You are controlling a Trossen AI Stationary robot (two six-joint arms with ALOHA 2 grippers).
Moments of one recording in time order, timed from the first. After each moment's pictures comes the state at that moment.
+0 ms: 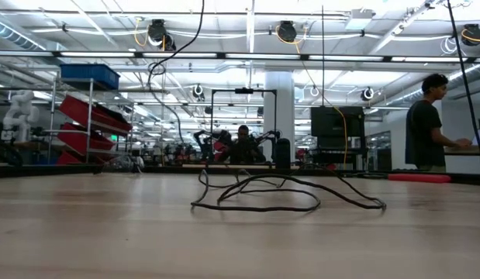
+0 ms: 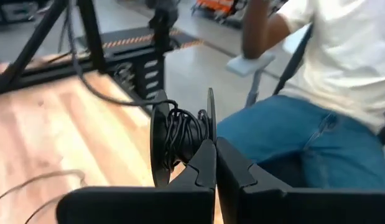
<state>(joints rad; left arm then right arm) -0.56 1.16 0.72 0.15 0.21 -0.02 0.35 1.47 1.43 0.10 0.42 -0.49</state>
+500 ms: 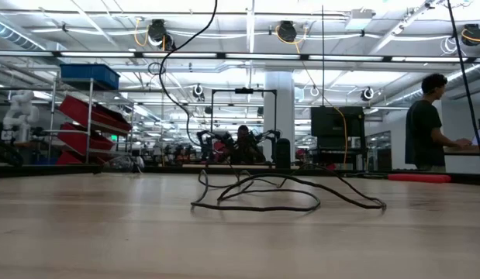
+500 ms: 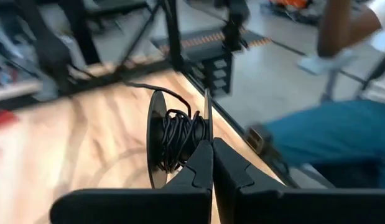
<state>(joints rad) -0.57 0.93 0.72 -0.07 -0.11 0.02 0.44 1.45 1.43 0.04 0.42 -0.48</state>
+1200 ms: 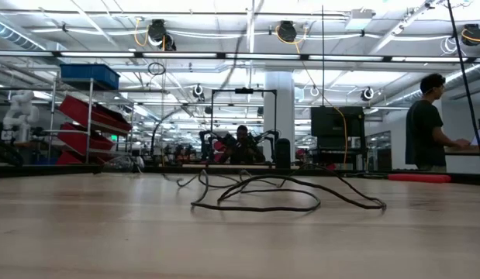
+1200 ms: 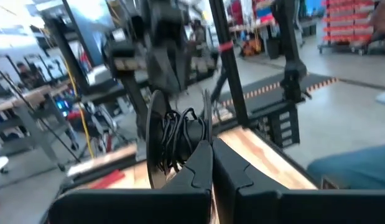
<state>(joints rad) -0.64 0.68 0.72 -0.03 -0.40 0.28 0.43 1.45 1.43 -0.39 0.40 -0.12</state>
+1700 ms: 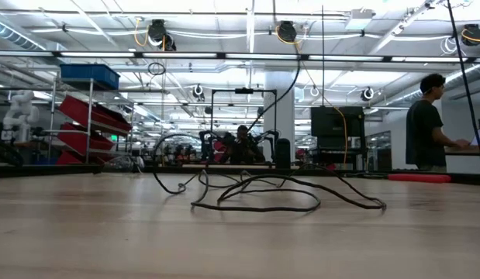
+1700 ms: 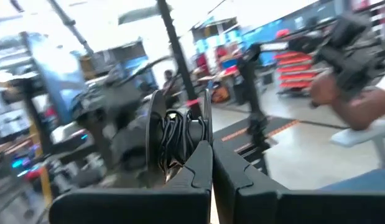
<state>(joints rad) -0.64 0.68 0.72 0.14 -0.19 0.35 0.30 1.57 1.43 -0.54 0.22 -0.02</state>
